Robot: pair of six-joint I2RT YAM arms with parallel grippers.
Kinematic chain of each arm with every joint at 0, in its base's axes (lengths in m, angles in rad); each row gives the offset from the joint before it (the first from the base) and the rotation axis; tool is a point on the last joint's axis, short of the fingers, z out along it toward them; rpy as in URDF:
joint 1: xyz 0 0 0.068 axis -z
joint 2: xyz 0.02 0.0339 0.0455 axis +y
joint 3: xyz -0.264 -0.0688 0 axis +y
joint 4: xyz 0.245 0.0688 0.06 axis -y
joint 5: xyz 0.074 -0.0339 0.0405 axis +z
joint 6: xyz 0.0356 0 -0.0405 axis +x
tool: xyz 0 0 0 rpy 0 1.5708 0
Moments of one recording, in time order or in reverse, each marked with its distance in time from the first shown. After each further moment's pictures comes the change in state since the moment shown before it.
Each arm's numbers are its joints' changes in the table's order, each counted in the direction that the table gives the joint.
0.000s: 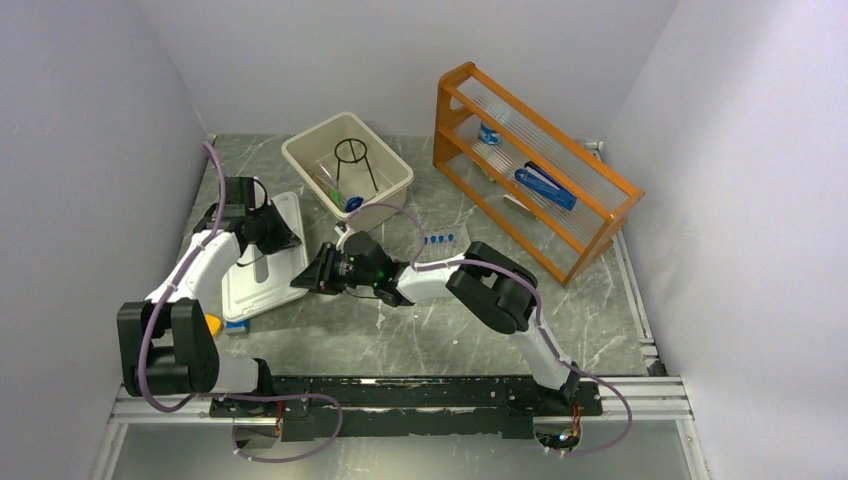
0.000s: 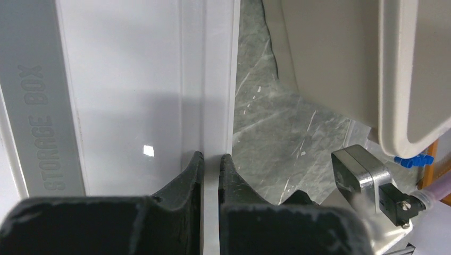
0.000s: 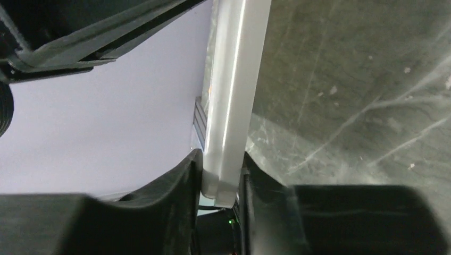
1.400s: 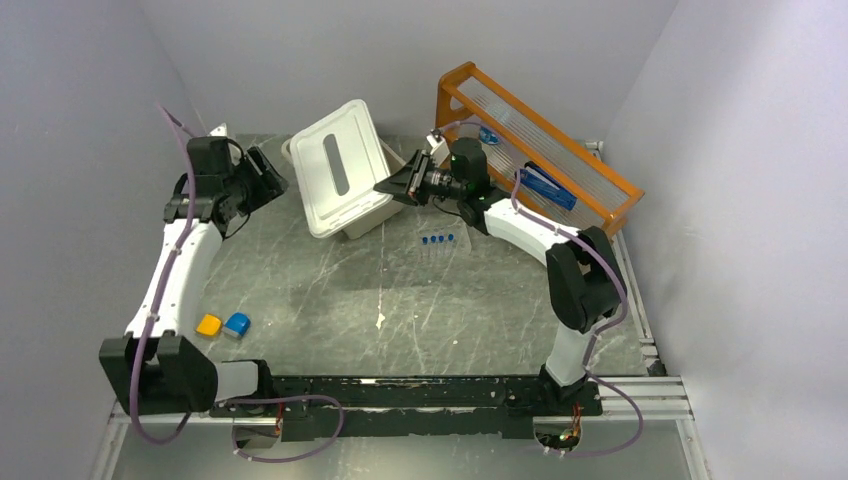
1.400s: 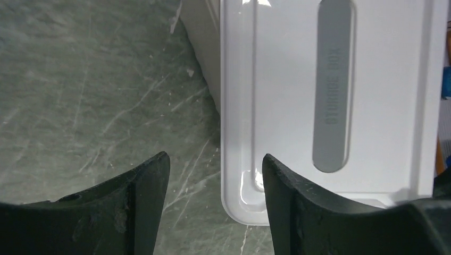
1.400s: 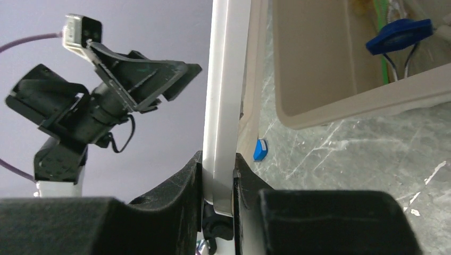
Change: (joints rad) left arm 0.001 -0.126 -0.312 -0.106 0.124 -0.024; right arm 0.513 -0.391 0.013 -0.264 0.376 -0.108
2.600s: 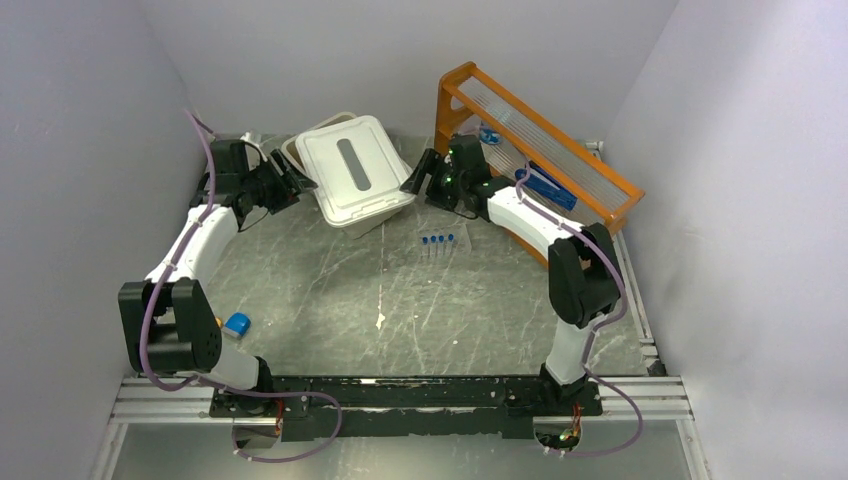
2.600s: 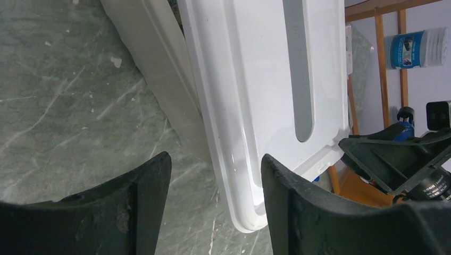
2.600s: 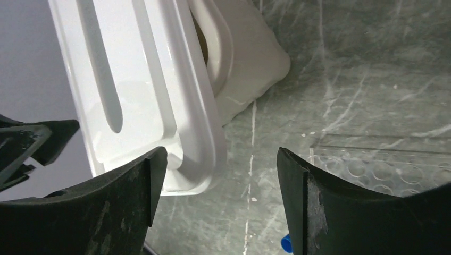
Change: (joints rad) left arm 0.000 0.228 0.100 0.279 -0.292 -0.108; right arm 0.047 0.045 -0.126 -0.491 -0.457 -0.315
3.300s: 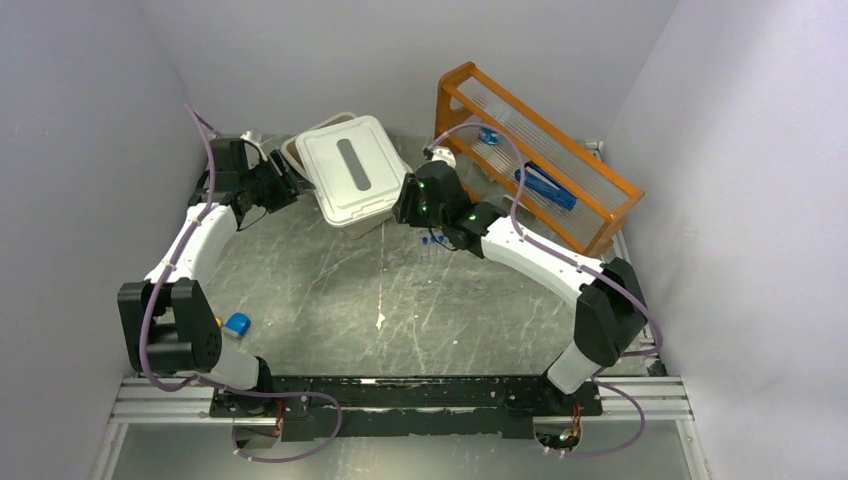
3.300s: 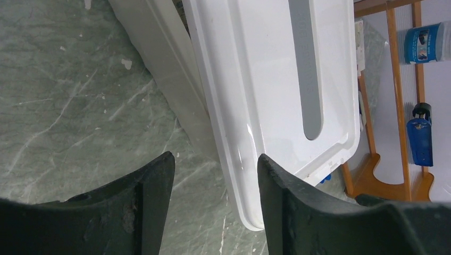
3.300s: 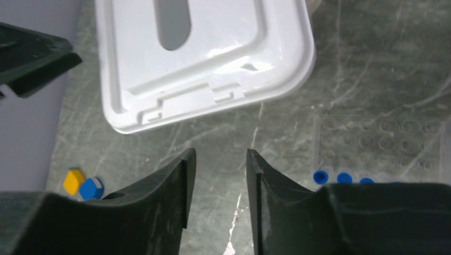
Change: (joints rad) left arm 0.000 0.000 -0.022 -0.037 0.026 0.055; right arm -0.270 -0.241 0.109 -0.049 -0.368 -0.165
